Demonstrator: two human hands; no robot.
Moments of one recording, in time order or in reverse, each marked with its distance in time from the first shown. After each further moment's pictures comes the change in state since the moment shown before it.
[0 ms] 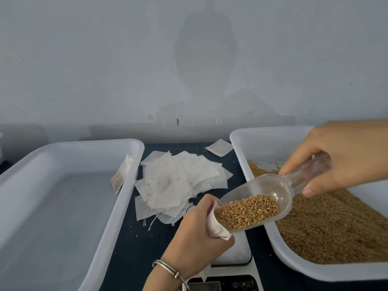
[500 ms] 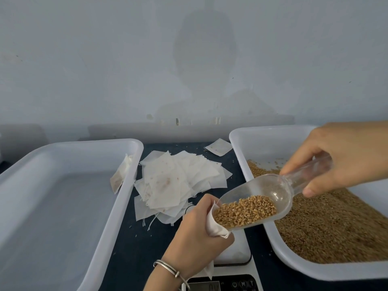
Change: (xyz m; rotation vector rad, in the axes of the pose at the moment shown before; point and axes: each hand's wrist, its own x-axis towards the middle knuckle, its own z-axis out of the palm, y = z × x) left_hand 0.001 0.002 0.000 -0.028 -0.022 -0.032; right_hand 0.000 0.001 0.002 0.008 0.015 -0.013
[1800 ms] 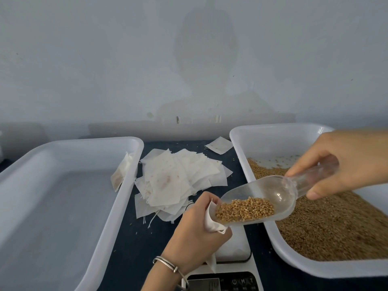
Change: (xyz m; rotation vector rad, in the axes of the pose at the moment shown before) left_hand -0.001 0.003 -0.001 -0.011 0.022 0.021; right_hand 0.000 0.020 0.012 0.114 -0.072 0.058
